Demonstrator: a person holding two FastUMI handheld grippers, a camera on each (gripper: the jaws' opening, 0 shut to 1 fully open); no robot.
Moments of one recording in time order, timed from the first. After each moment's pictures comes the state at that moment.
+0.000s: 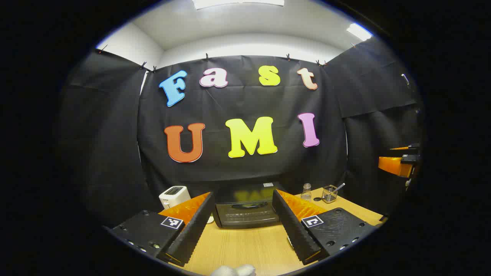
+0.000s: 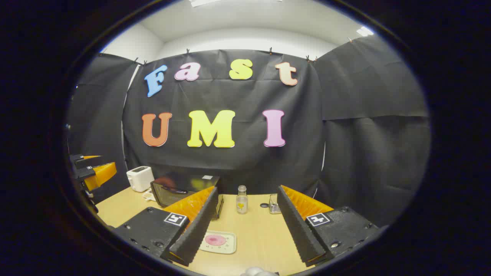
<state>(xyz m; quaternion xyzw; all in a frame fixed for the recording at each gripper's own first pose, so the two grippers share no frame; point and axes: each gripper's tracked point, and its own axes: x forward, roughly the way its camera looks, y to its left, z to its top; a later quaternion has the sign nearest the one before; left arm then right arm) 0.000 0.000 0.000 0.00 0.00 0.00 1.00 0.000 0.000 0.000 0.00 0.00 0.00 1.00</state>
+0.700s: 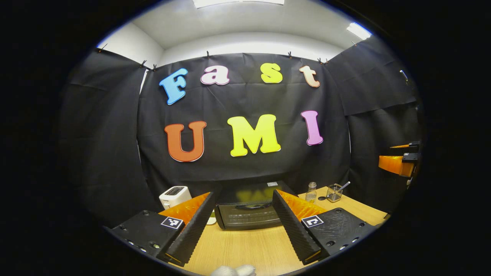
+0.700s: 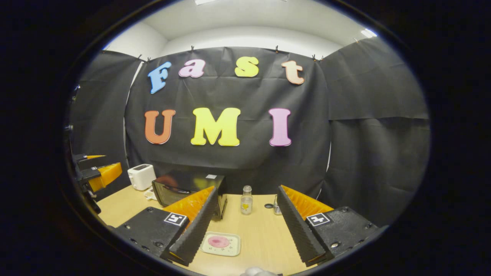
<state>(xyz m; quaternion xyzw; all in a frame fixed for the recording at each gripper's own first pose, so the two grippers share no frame) 0.030 0.007 -0.016 0.00 0.01 0.00 1.00 0.017 0.014 -0.002 -0.01 0.01 0.01 1.00</state>
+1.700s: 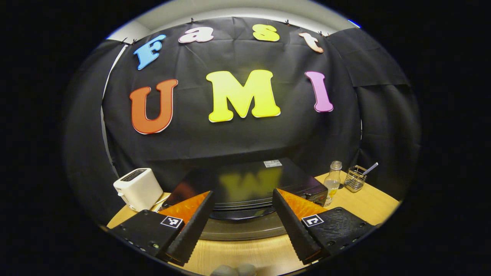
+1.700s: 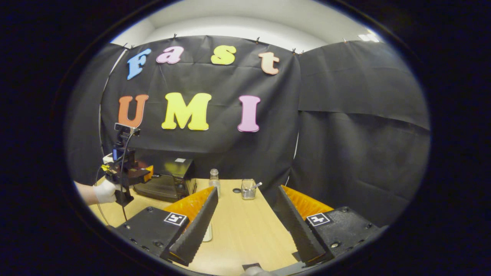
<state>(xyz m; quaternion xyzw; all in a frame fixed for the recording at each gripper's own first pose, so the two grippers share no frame) 0.239 -0.030 -0.153 0.00 0.10 -0.03 0.99 -0.030 -0.050 -0.023 -0.02 0.07 -0.11 0.99</state>
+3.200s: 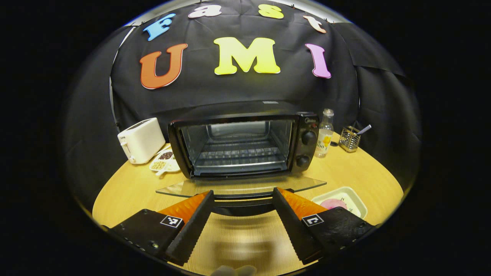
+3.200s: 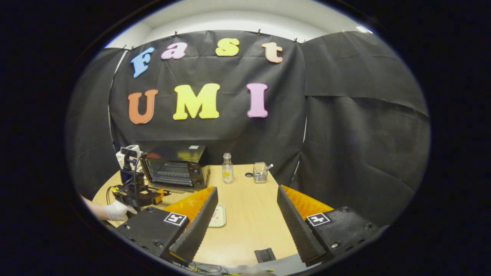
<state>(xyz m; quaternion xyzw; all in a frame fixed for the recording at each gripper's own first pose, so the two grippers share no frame) 0.111 -0.034 -0.269 -0.03 0.24 -0.03 0.97 -0.071 -0.023 -0.066 0.01 0.12 -0.07 0.99</state>
